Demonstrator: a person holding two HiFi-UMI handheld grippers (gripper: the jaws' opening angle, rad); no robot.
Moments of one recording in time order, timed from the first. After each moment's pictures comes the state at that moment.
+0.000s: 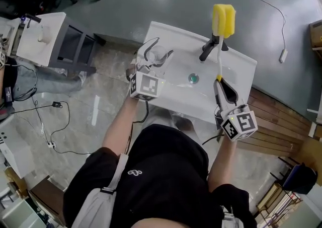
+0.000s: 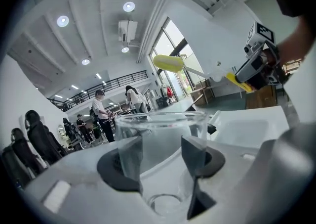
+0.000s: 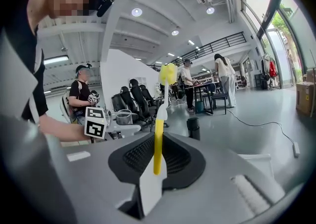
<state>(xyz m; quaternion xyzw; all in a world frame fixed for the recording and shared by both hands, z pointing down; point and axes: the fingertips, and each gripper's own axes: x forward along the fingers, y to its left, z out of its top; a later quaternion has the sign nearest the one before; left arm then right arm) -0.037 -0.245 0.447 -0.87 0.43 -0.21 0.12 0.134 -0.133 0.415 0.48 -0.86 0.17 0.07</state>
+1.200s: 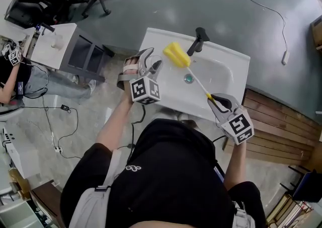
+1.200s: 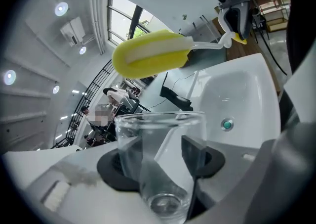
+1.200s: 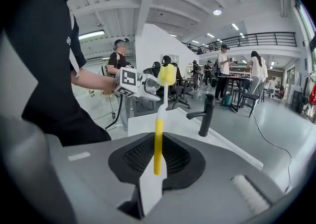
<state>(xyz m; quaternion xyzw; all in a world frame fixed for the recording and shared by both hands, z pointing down) -0.016 -0.190 0.455 -0.75 0.38 -0.46 0.26 0.169 -0.032 0.453 0.31 -0.92 0.10 0.23</state>
